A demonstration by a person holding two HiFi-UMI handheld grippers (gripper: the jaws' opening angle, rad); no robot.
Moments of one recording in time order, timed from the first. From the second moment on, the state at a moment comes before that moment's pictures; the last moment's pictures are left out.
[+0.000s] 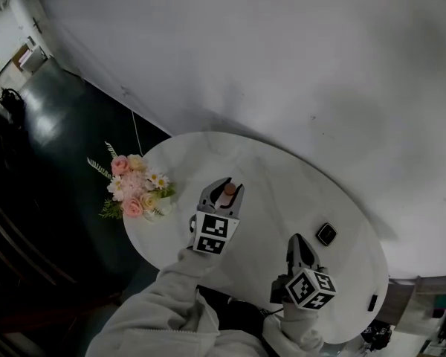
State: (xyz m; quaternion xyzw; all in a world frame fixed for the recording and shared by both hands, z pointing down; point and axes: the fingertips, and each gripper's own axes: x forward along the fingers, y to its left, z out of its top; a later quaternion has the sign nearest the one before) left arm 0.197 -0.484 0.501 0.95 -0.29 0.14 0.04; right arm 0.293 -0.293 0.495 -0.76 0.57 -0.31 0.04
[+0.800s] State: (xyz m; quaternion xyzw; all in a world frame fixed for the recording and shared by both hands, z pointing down) left arm 0.100 -0.425 0.474 0.93 -0.34 0.12 0.08; right arm 0.258 -0.294 0.479 -0.73 0.62 -0.28 0.02
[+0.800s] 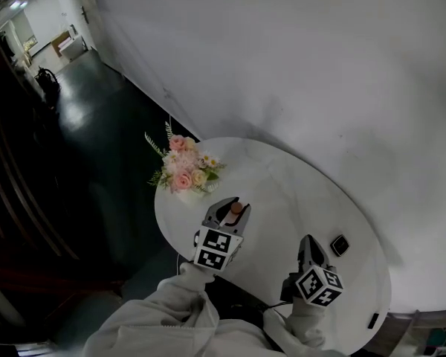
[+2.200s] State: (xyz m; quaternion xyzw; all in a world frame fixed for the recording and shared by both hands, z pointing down) left arm 0.006 -0.375 0.491 0.89 -0.43 0.14 0.10; right arm 0.234 -0.303 0.479 -0.69 0.69 -0.22 -0.02
